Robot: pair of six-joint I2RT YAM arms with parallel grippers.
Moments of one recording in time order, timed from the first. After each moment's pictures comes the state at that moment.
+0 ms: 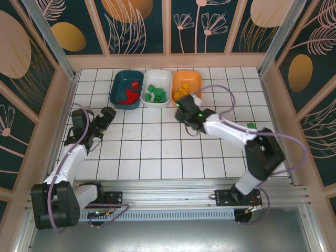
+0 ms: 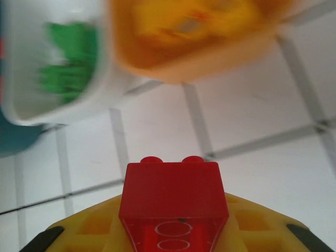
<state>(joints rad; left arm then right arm) 0.09 1.10 0.58 -0.12 0.39 -0.93 0.74 1.66 1.19 -0.35 0.27 0.92</state>
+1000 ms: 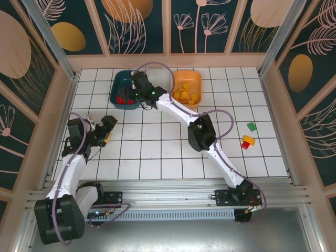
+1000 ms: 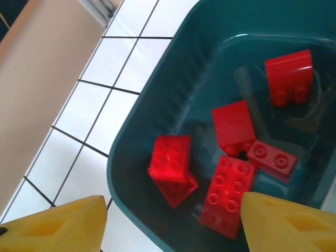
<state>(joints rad) 0.15 0.95 0.48 -0.18 0.63 -0.92 0.82 2.60 2.50 -0.47 -0.05 0.51</state>
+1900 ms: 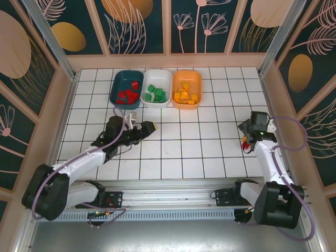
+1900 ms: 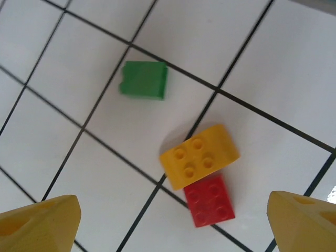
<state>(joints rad) -0.48 1.23 0.50 0.25 0.52 -1.00 -0.17 1.06 0.65 -0.56 0.19 0.81</state>
